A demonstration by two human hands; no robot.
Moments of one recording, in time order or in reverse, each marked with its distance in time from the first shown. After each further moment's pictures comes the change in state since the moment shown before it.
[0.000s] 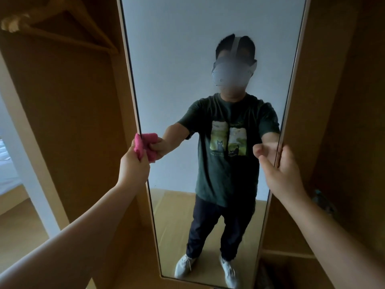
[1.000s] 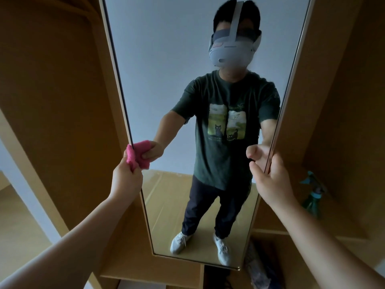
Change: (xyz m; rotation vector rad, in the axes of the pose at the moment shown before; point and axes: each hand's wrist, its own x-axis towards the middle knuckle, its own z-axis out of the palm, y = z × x) left_hand -0.040 -0.081 0.019 0.175 -0.091 -0.206; right_hand -0.042 0.028 0.008 0.003 -0.062 0.051
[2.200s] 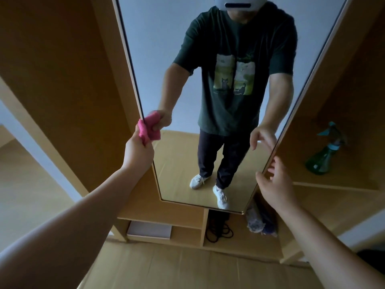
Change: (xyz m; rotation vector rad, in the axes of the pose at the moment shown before) left_hand -0.036 -0.078 0.028 0.042 -0.126 -0.024; right_hand -0.117 0.100 0.023 -0.349 -0.177 0.546
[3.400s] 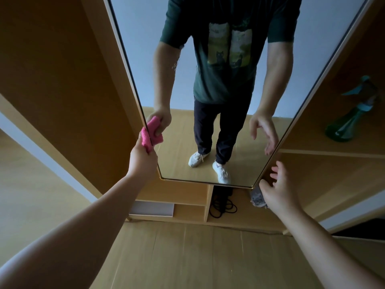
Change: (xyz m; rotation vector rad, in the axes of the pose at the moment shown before) left_hand -0.049 -0.095 0.056 -0.026 -0.096 -0.172; right_hand -0.037 0.082 0.072 0.008 -0.039 0.155
